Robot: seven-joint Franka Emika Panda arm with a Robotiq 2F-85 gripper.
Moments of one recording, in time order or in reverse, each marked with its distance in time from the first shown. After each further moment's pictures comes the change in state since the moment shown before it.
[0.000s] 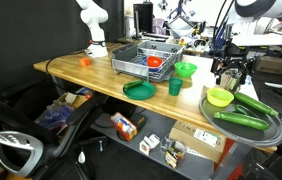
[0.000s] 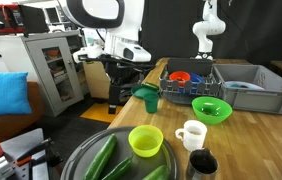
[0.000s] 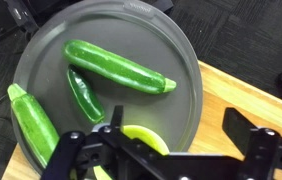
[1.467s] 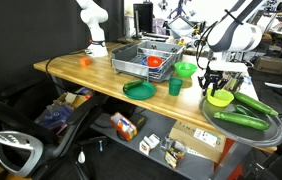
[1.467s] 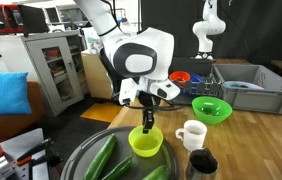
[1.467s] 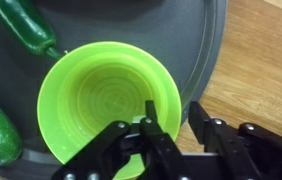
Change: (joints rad) arm -0.028 0.427 -0.041 0.247 0.094 0.281 -0.093
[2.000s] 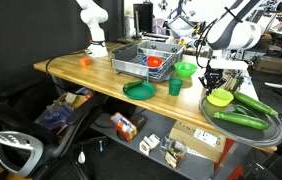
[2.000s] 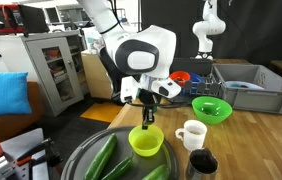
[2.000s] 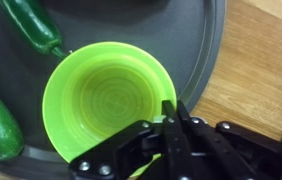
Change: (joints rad) arm -0.001 -0.005 -0.001 0.018 -0.002 -0.049 -0.030
